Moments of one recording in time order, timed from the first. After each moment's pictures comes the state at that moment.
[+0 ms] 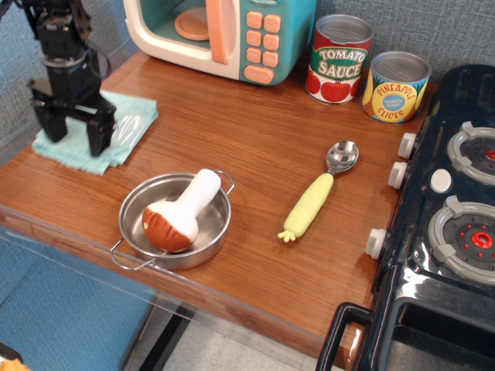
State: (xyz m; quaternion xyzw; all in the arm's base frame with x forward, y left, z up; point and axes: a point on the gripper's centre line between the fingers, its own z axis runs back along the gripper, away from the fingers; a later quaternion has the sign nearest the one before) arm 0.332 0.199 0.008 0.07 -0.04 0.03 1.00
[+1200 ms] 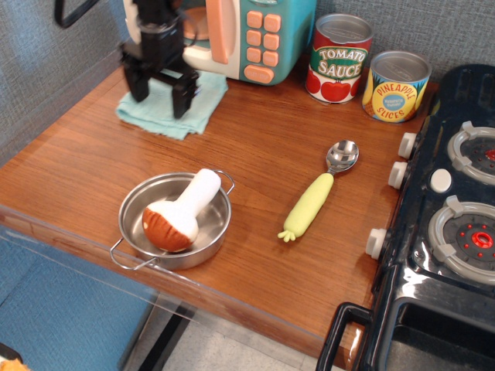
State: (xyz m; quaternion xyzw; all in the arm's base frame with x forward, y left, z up) arm 0.410 0.123 0.041 0.08 -0.08 -0.03 0.99
